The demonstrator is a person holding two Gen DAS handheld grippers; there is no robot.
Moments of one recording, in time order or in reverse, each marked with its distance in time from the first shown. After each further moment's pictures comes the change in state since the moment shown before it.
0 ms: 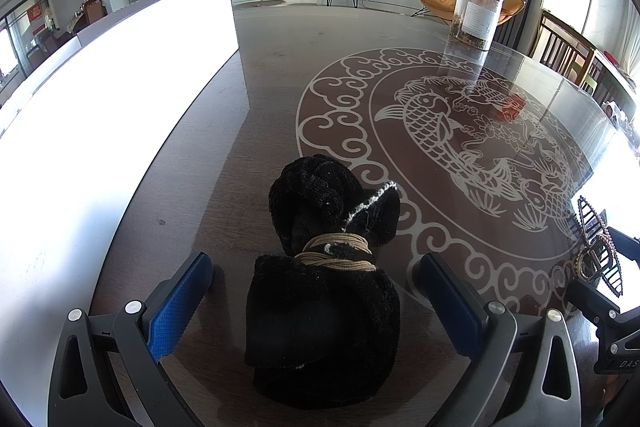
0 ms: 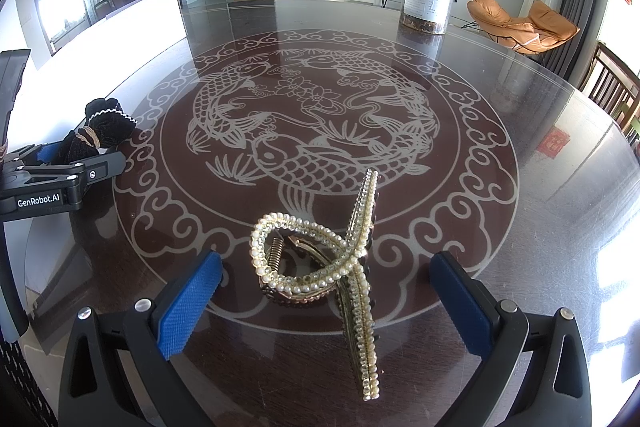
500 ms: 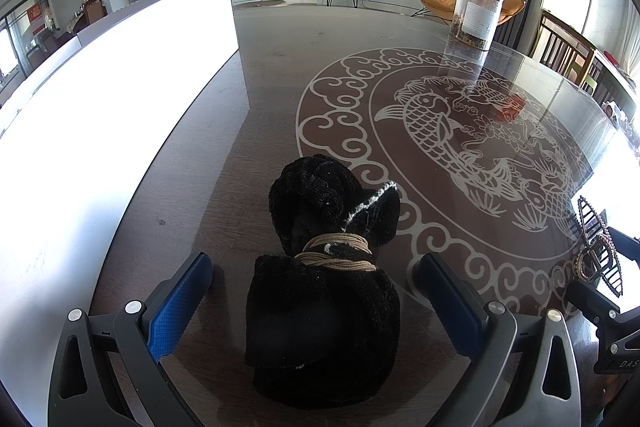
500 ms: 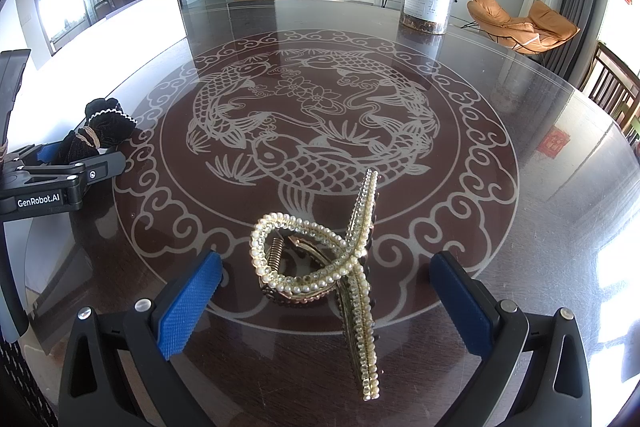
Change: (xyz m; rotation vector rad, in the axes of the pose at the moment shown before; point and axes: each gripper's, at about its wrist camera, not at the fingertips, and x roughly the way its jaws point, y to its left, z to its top) left arm 0.000 0.000 0.000 0.000 0.000 0.000; right arm 0.000 0.000 0.000 0.000 0.001 -0.001
